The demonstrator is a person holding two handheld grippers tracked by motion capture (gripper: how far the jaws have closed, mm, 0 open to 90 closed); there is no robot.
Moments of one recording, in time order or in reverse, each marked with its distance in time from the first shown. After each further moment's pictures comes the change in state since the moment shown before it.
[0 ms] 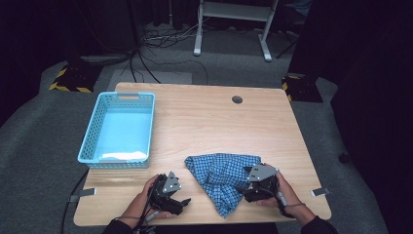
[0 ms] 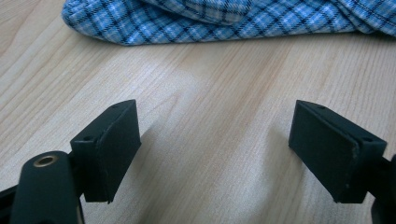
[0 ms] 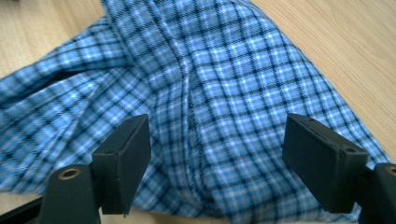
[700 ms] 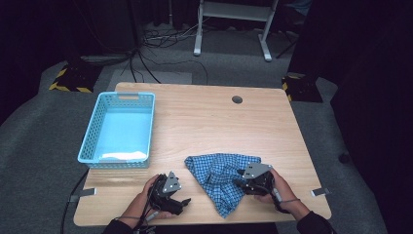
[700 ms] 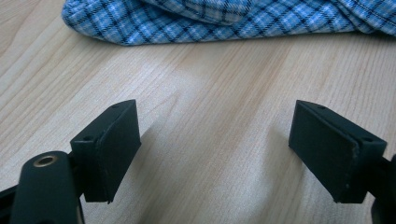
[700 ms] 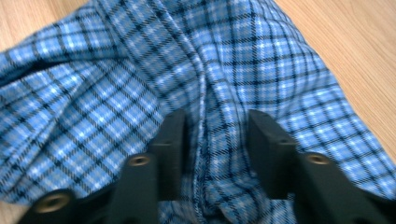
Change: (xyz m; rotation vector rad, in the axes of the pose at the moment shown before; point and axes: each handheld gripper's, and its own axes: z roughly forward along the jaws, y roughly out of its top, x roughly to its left) left arm 0.000 0.000 0.000 -0.001 0.000 -0.001; right arm -0.005 0.005 0.014 0.055 0.022 -0.044
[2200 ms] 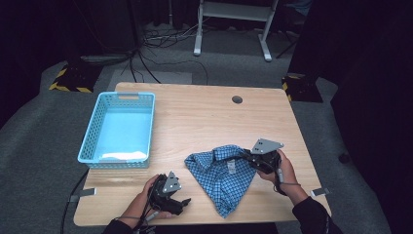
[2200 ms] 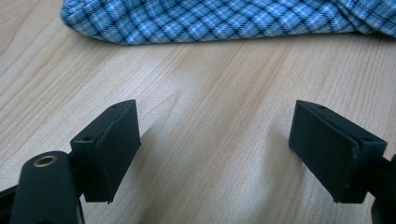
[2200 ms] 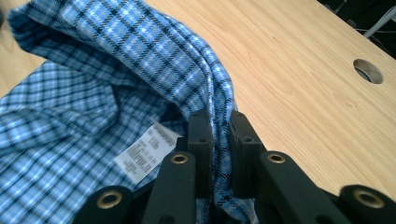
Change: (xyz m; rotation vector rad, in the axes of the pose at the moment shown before) left arm 0.000 0.000 0.000 0.000 0.001 0.000; right arm -0.051 0.028 -0.021 -0.103 -0.131 0.109
